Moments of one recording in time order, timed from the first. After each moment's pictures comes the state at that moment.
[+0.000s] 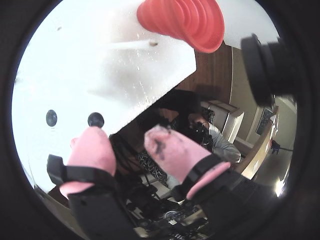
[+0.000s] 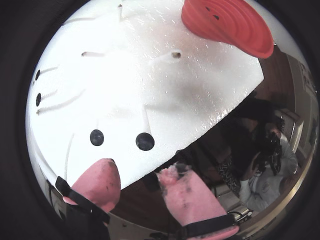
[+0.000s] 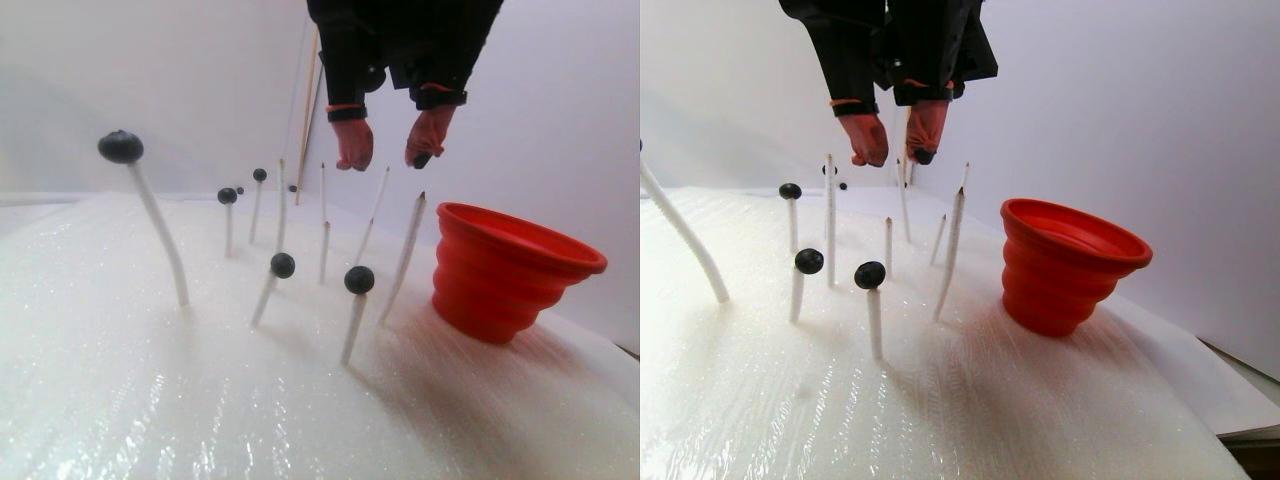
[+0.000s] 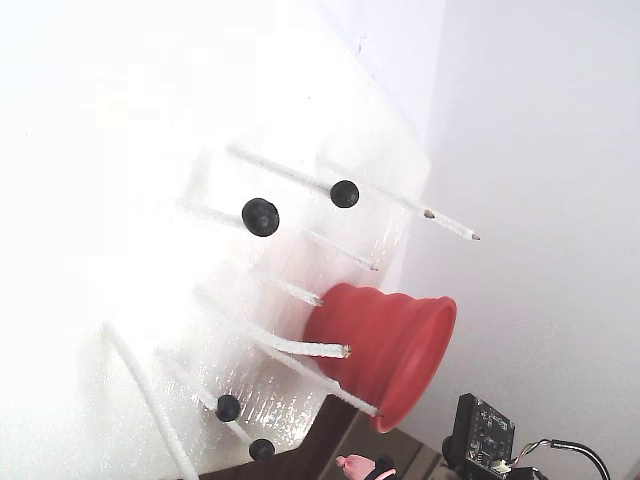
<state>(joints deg) 20.1 145.1 158.1 32.5 -83.8</state>
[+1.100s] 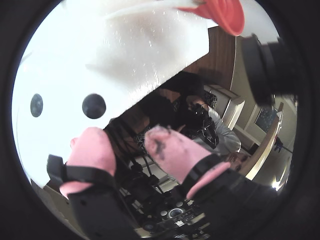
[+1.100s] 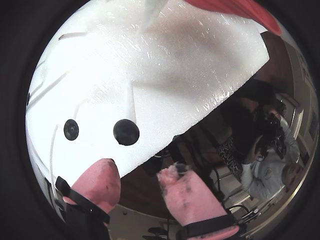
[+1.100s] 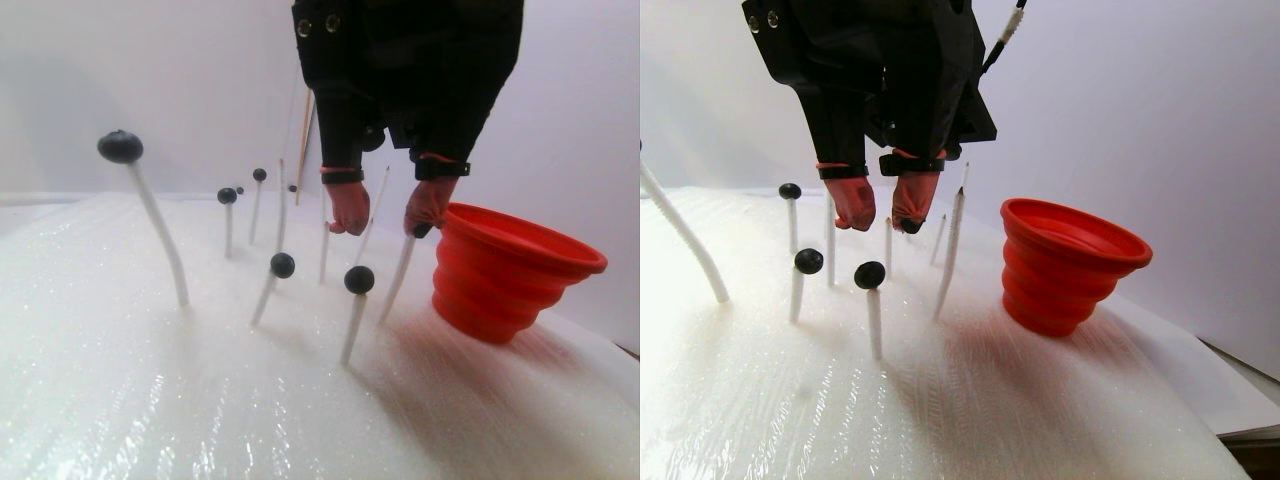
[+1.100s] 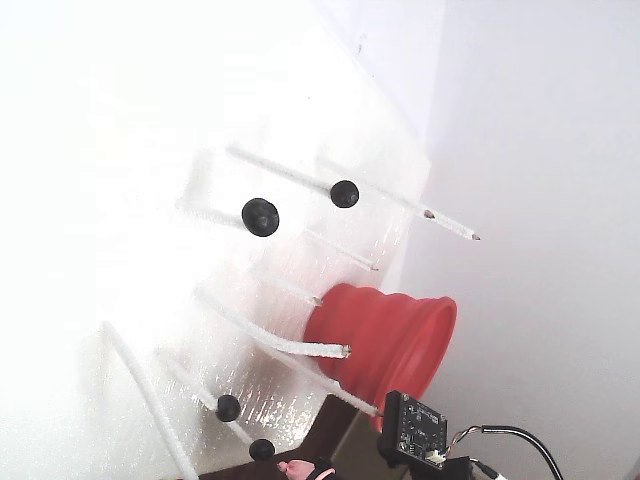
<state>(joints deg) 20.0 127.4 157.9 23.9 -82.9</state>
